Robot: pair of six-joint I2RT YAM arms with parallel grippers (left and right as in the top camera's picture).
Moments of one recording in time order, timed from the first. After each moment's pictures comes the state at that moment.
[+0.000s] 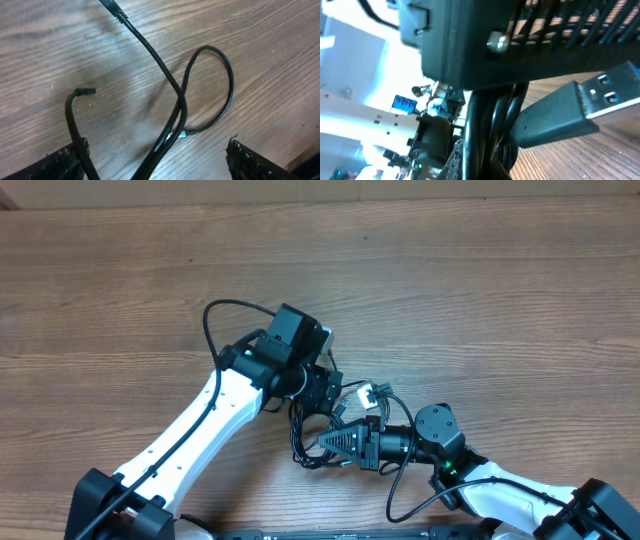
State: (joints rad) left arm -0.52 1.52 1.09 -0.77 0.24 -0.21; right arm 0.66 1.36 0.21 0.97 -0.78 0.92
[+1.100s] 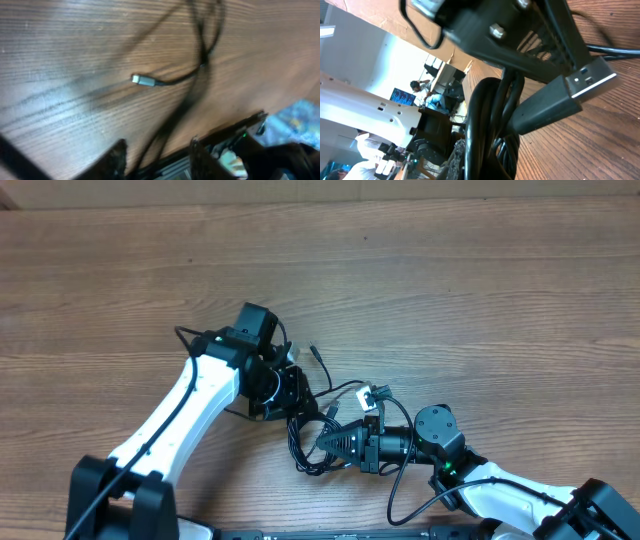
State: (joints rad) left arm -0.35 1.58 1.07 -0.98 0.57 -0.47; right arm 0.67 1.36 0.21 0.97 -0.78 0.88
